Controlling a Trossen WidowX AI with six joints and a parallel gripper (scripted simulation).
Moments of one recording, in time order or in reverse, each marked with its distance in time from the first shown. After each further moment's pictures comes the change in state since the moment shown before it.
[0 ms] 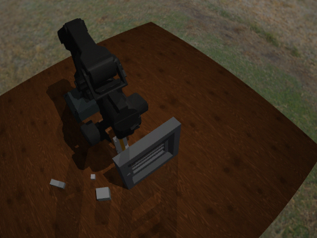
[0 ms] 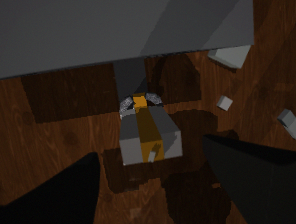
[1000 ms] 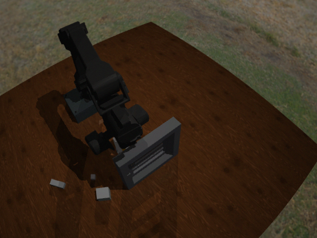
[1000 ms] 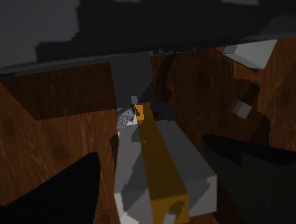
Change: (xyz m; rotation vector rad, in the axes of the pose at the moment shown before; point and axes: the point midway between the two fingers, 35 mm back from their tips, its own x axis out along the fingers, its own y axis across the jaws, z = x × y) arm 0.049 0.000 -0.001 0.000 0.001 0.000
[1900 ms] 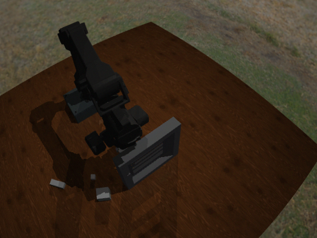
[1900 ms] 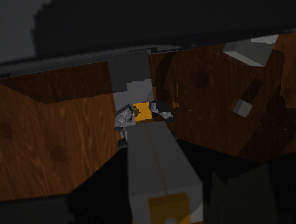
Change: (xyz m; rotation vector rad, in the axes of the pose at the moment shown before) arm 0.004 -0.001 -0.001 0.012 0.003 -0.004
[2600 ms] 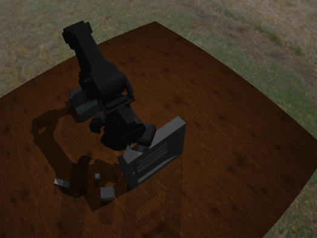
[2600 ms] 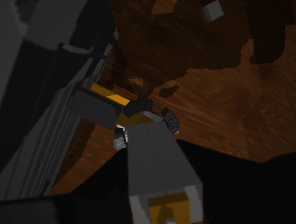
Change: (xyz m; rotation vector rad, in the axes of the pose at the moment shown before) arm 0.000 0.000 0.000 0.956 0.000 0.000
